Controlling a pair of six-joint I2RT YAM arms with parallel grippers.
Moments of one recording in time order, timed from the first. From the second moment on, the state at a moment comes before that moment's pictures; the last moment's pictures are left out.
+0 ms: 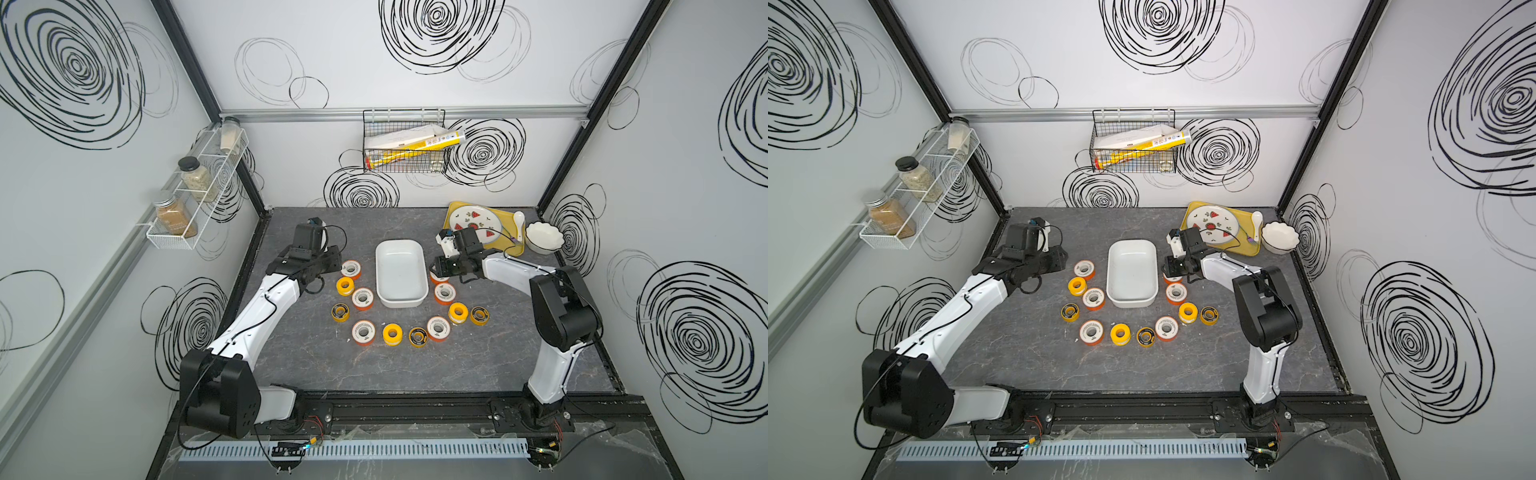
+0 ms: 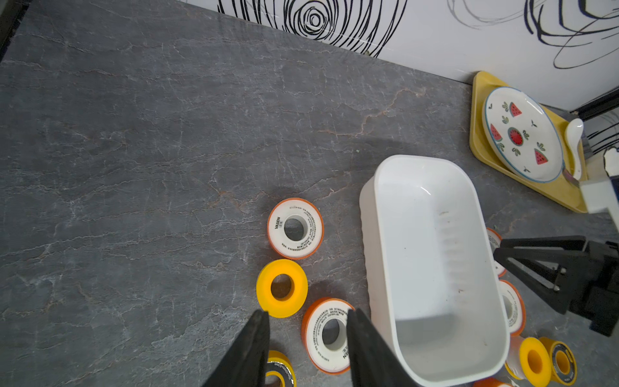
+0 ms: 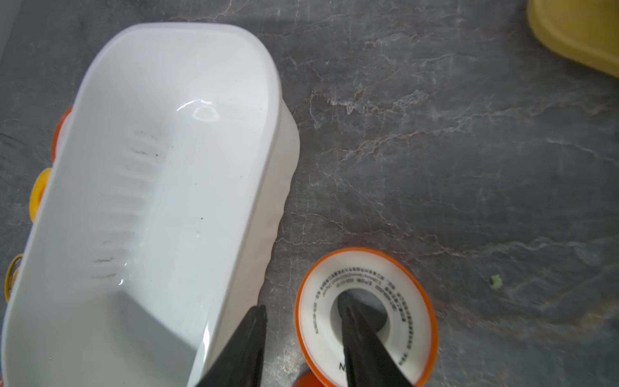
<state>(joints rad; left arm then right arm) -0.15 1.35 1.09 -0.51 0.05 -0.34 0.39 1.89 1.21 -0.26 -0.26 0.21</state>
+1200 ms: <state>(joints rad) -0.08 1.34 1.07 -0.50 0.09 -0.34 0.45 1.99 1.33 -0.42 -0.02 0.23</state>
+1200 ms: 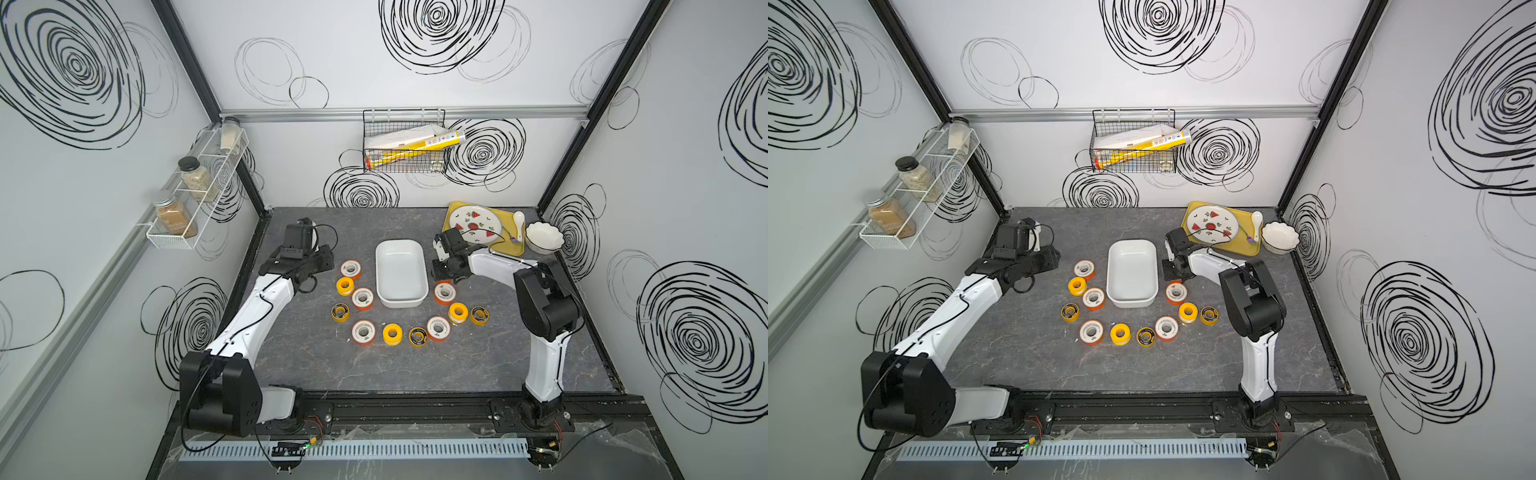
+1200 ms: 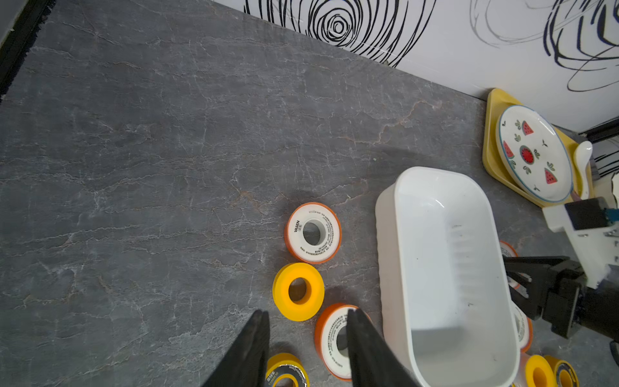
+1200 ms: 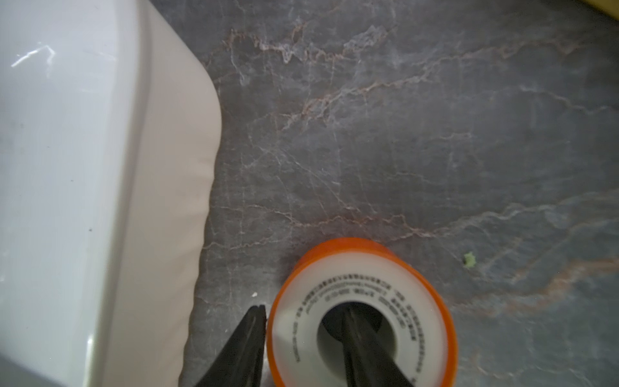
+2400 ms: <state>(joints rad) -0.06 1.34 1.07 -0.50 0.11 -0.34 0.47 1.95 1.43 -0.50 0.06 0.24</state>
